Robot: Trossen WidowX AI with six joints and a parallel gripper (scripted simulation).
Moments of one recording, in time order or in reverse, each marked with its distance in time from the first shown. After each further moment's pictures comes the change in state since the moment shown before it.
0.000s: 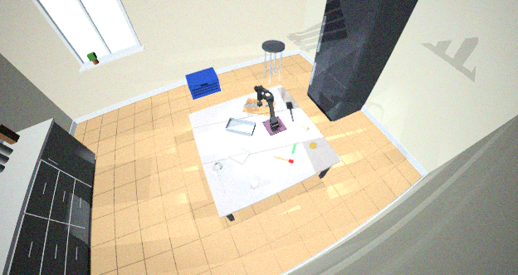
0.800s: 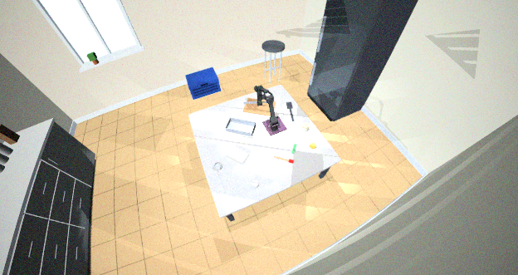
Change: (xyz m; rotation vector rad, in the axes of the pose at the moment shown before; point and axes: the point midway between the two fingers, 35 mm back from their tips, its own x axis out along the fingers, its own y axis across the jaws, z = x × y) arm 0.000 0.000 0.000 0.000 0.001 0.001
